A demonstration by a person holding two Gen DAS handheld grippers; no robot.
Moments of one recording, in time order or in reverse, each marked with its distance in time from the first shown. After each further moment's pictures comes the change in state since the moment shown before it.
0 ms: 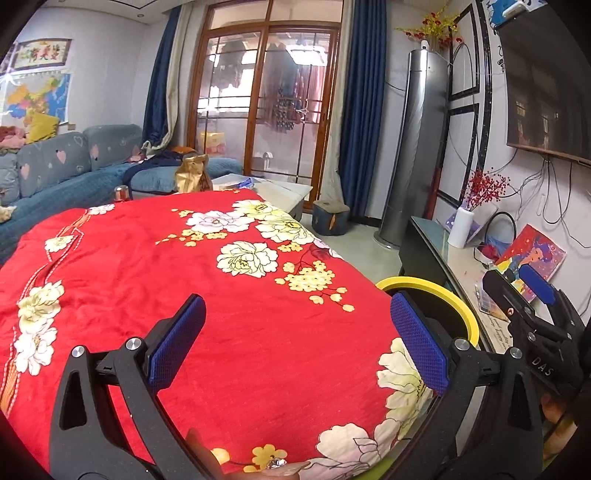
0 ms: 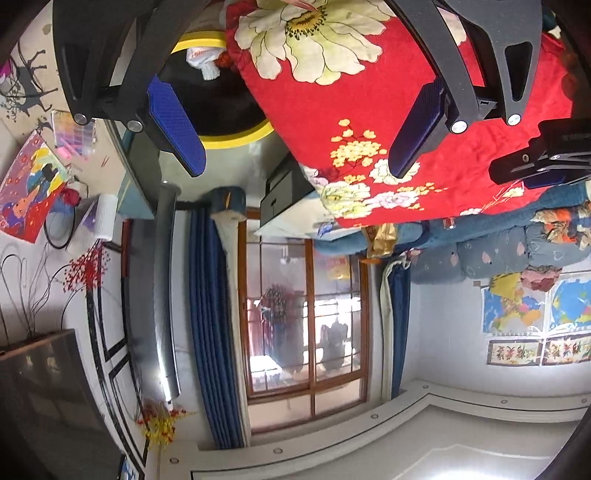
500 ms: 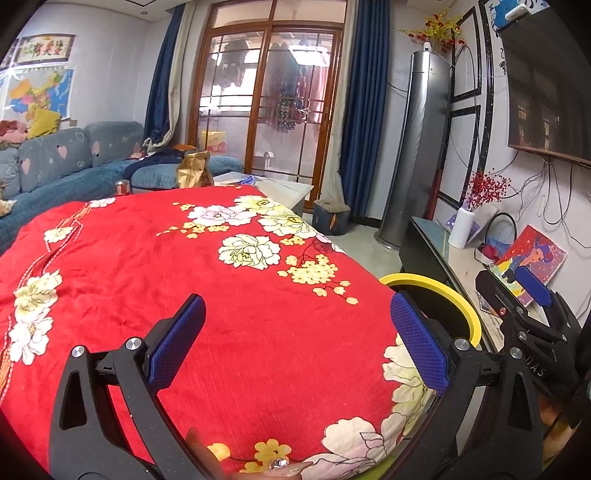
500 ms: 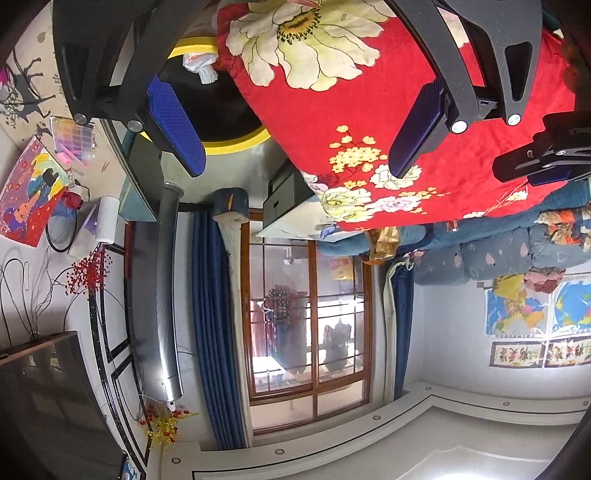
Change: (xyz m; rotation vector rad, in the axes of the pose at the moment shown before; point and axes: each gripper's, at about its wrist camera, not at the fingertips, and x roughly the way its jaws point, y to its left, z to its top) left arm 0.003 0.006 -0.011 -0.014 0.003 -0.003; right arm 0.005 0.008 -0.013 0.000 0.010 -0.010
